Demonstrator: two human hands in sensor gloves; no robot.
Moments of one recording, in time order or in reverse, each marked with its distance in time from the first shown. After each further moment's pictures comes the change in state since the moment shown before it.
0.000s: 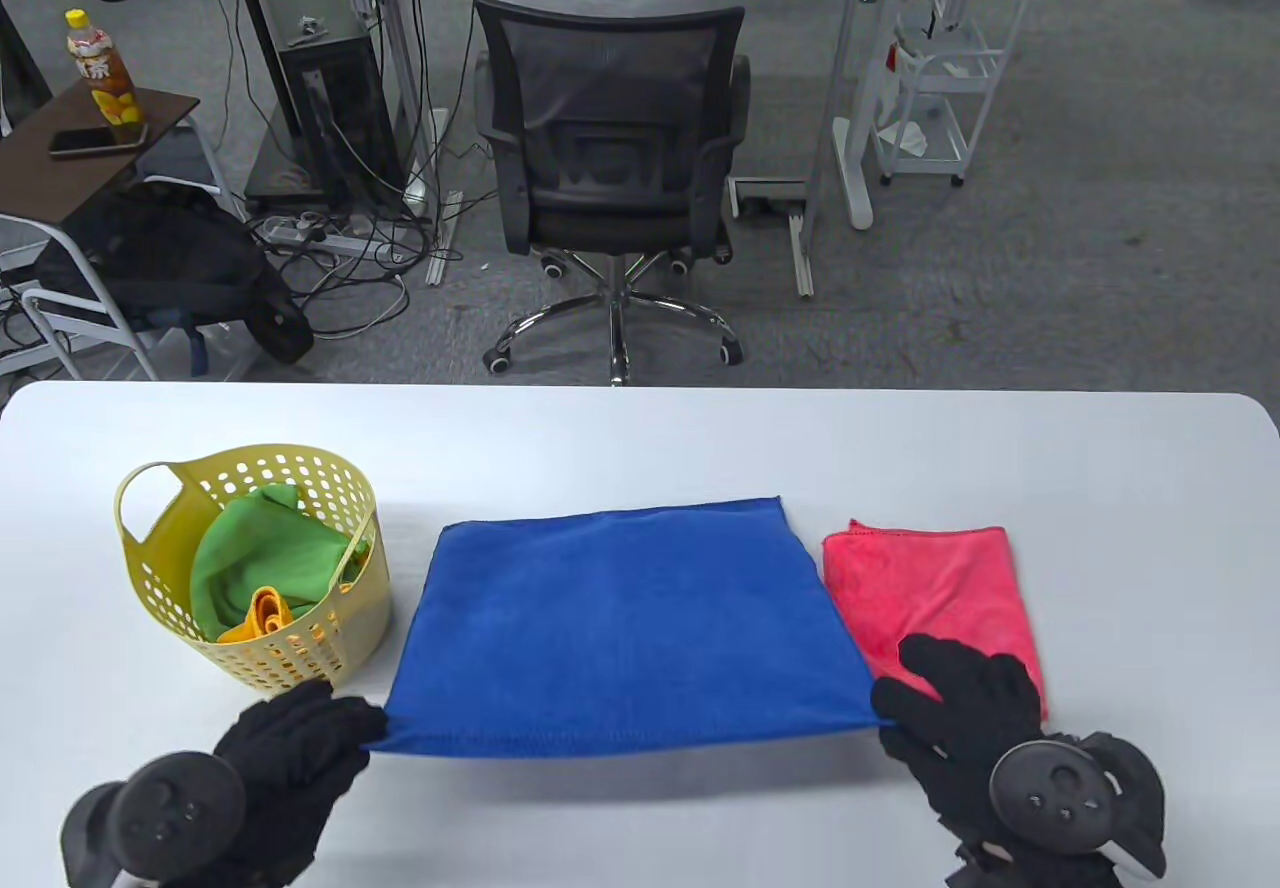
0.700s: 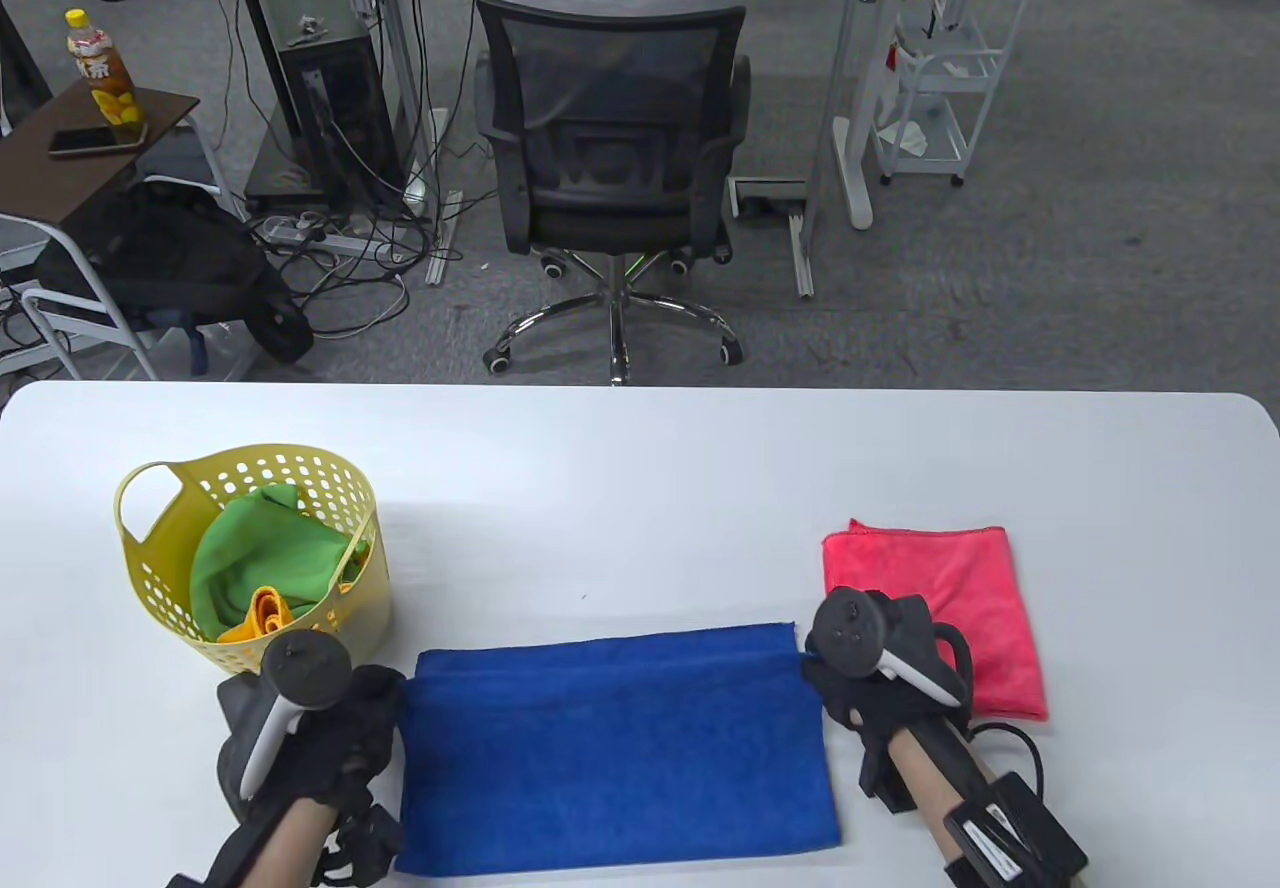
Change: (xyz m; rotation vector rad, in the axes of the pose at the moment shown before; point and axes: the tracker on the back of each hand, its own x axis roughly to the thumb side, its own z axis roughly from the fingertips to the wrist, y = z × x) left_hand -0.054 -0.076 -0.118 -0.218 0.595 0.020; right_hand -0.049 0.106 -0.148 0.319 0.347 0.143
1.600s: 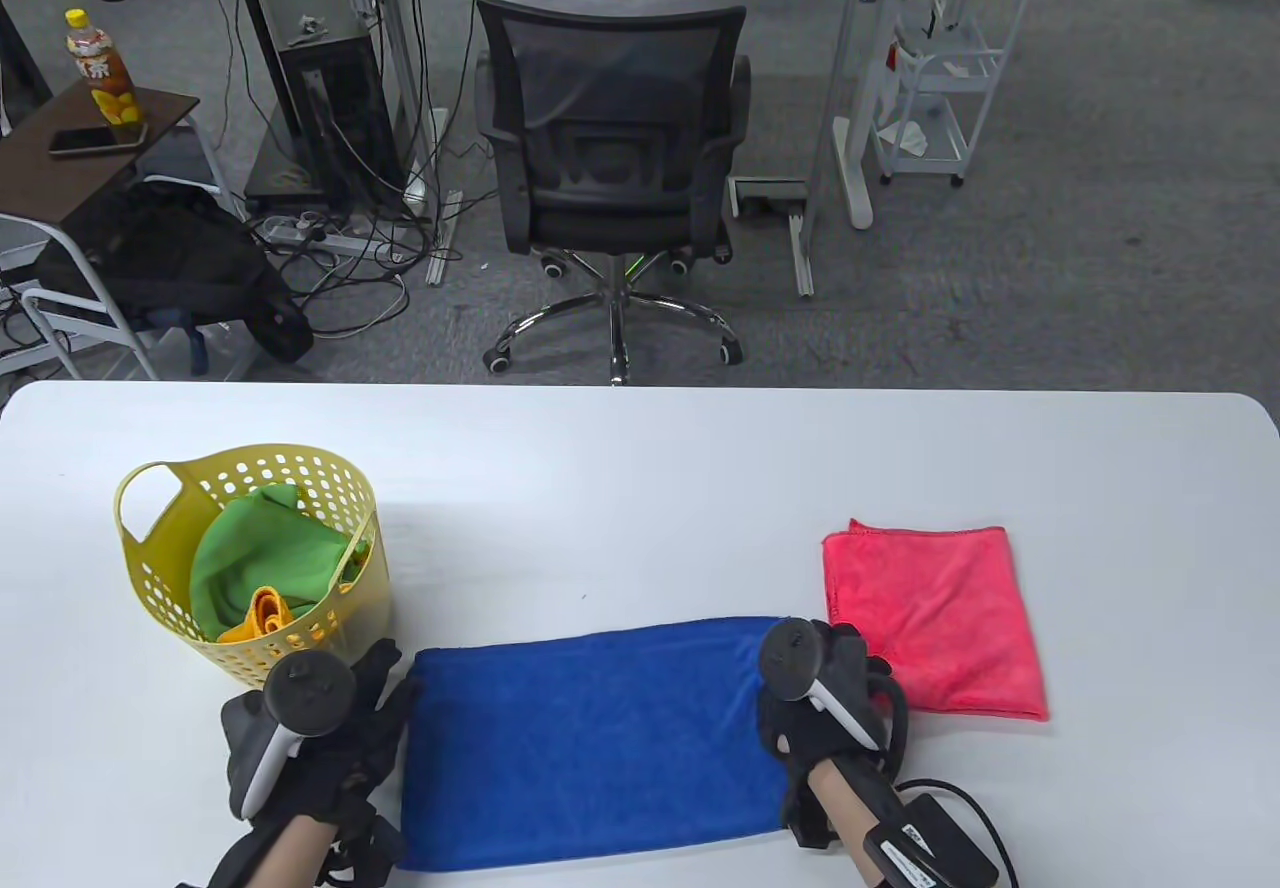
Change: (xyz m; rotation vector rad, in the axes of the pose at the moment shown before) left_hand -0.015 -0.011 0.011 0.077 -0.226 0.056; right_hand 0.033 0.037 0.031 -0.139 0.084 -0.176
